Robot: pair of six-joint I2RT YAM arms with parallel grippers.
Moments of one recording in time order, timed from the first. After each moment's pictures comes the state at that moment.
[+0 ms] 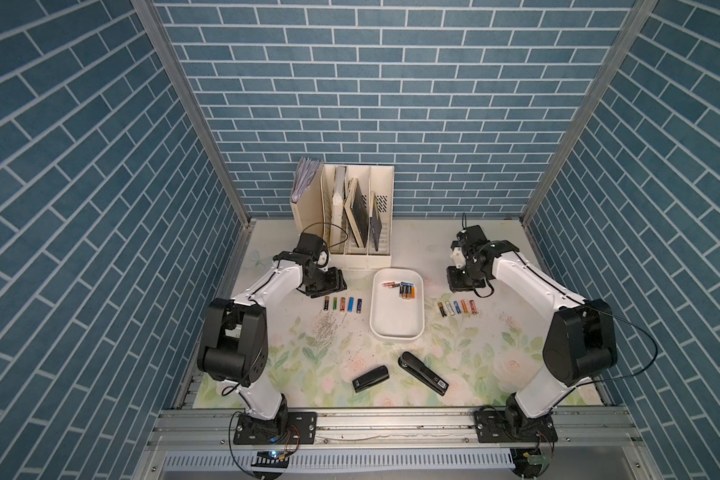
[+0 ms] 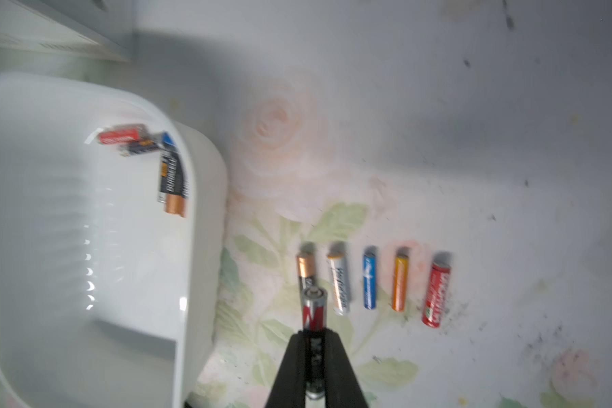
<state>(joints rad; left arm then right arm) -0.22 1.68 1.20 -0.70 0.34 -0.35 0.33 1.65 1.30 -0.93 -0.10 0.18</state>
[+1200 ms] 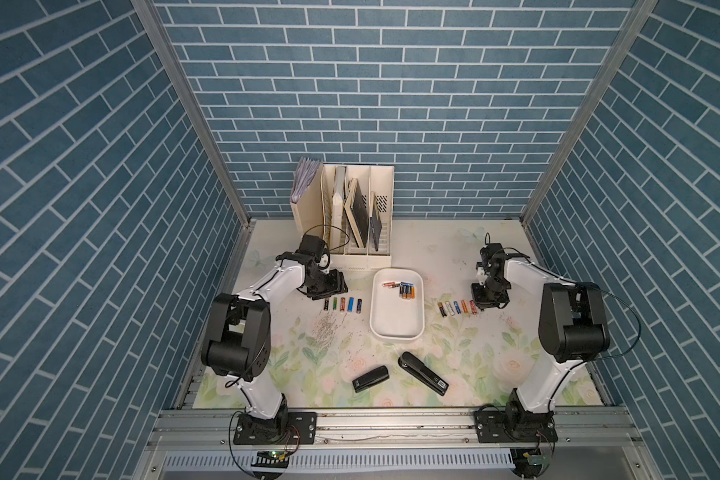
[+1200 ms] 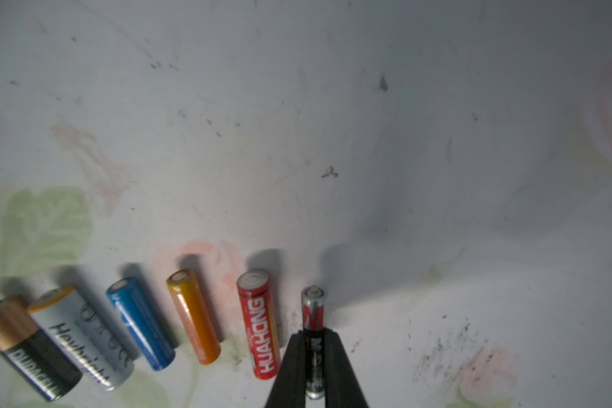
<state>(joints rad) -0.23 1.71 1.20 -0.70 0.35 -0.34 0.12 1.83 1.20 -0.86 0.01 0.05</state>
